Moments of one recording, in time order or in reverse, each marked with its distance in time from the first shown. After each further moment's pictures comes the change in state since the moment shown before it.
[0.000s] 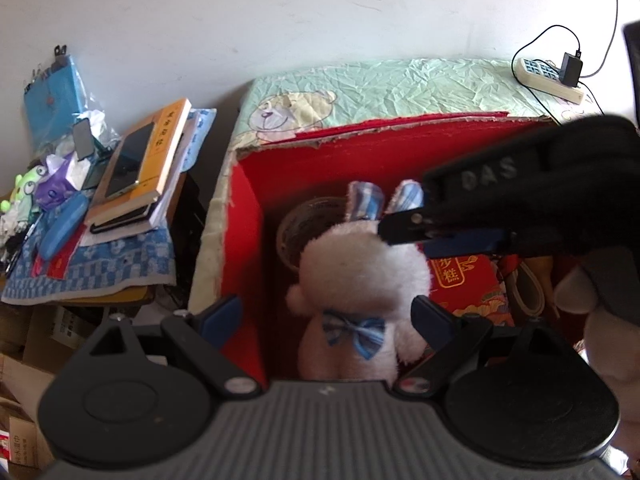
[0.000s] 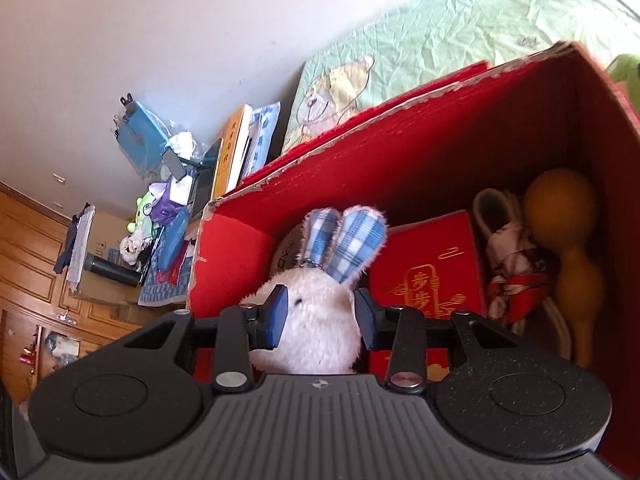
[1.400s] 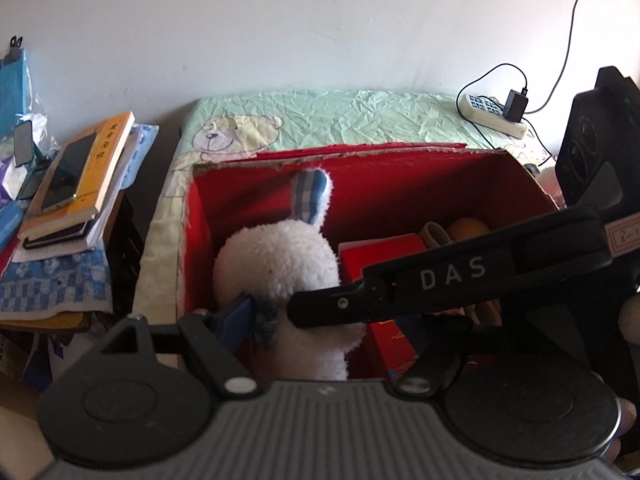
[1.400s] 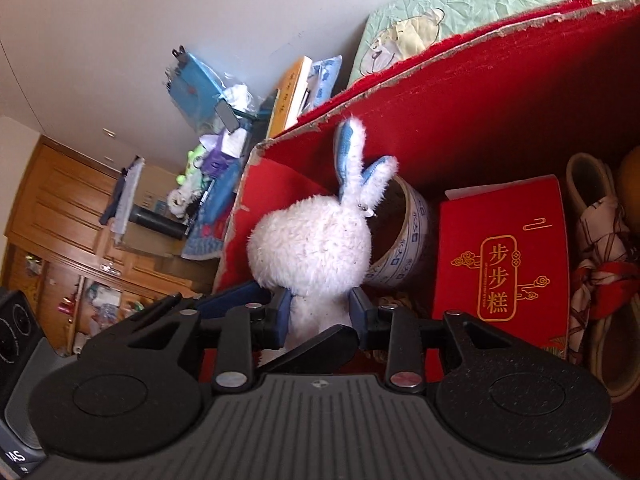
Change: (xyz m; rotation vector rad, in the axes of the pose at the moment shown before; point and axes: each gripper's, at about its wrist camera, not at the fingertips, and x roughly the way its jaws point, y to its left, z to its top) left arm 0.010 0.021 -0.004 -0.021 -0.105 -0.253; right arm 0.011 -0.001 -0.012 -0.106 0.095 0.144
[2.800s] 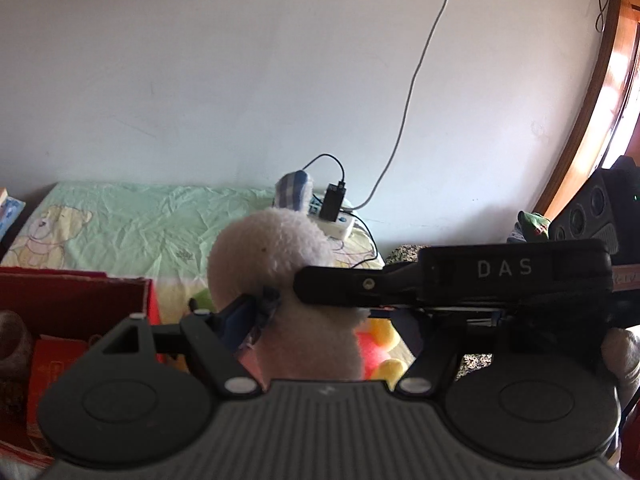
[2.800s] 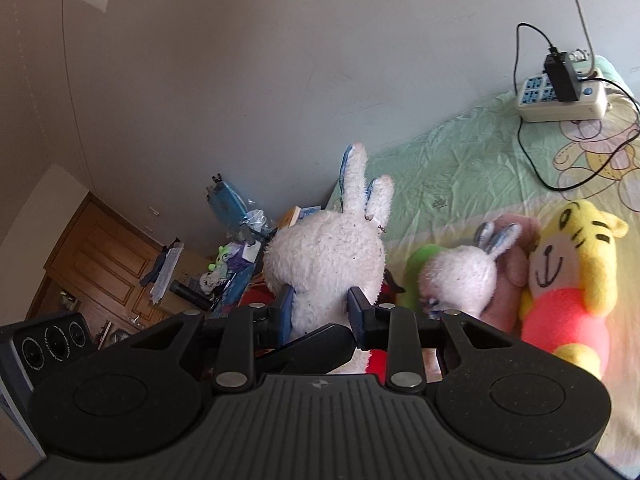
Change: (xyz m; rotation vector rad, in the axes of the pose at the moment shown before) left arm -0.029 -0.295 0.073 -0.065 -0.254 -0.183; right arm -0.296 -0.123 0.024 -0.081 -0.267 0.099
